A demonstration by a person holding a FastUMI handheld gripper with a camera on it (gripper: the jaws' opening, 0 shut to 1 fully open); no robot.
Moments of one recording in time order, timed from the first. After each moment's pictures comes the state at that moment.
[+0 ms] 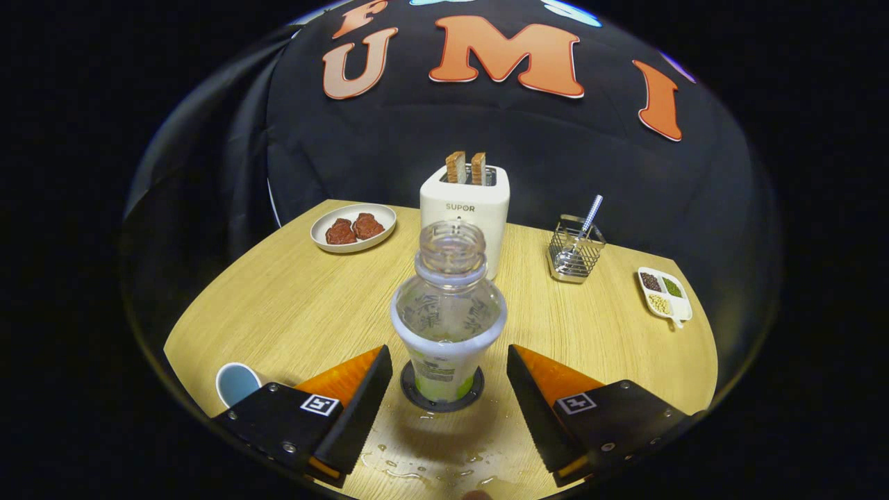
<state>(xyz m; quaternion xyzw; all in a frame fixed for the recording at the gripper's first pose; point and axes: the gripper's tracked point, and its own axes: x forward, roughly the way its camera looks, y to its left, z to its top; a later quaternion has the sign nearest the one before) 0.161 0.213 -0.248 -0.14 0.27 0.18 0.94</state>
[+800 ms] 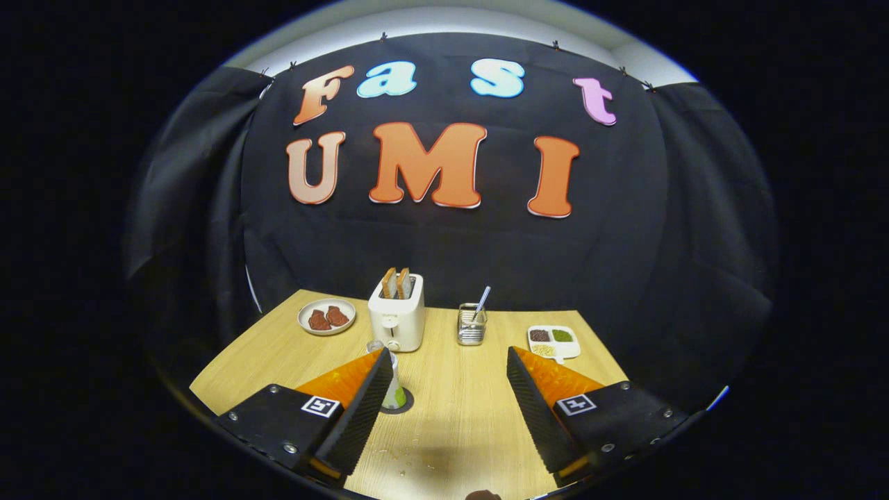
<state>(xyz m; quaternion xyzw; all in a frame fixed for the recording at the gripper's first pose) 0.053 0.101 -0.011 -0.09 0.11 0.09 0.99</state>
